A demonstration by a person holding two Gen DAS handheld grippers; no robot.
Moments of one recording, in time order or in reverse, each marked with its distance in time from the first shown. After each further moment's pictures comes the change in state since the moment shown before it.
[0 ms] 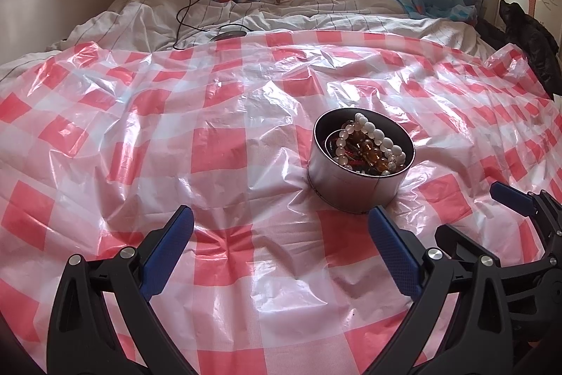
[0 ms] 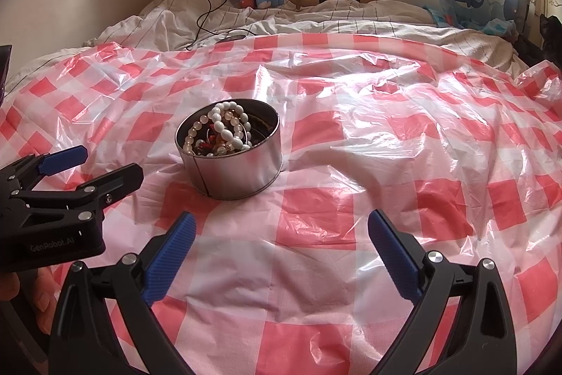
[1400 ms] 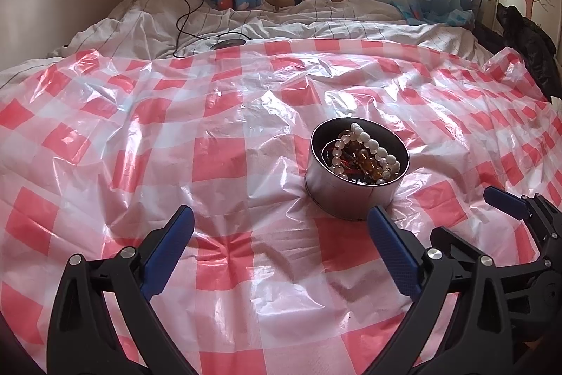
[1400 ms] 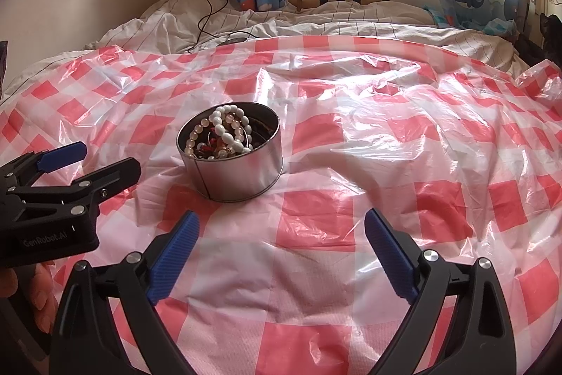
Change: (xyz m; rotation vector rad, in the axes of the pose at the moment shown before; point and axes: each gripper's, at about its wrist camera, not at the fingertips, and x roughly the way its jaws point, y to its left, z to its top) left arm -0.008 0.000 0.005 0.002 -0.021 0.000; right arm -0.002 0.004 0.002 0.003 -0.007 0.003
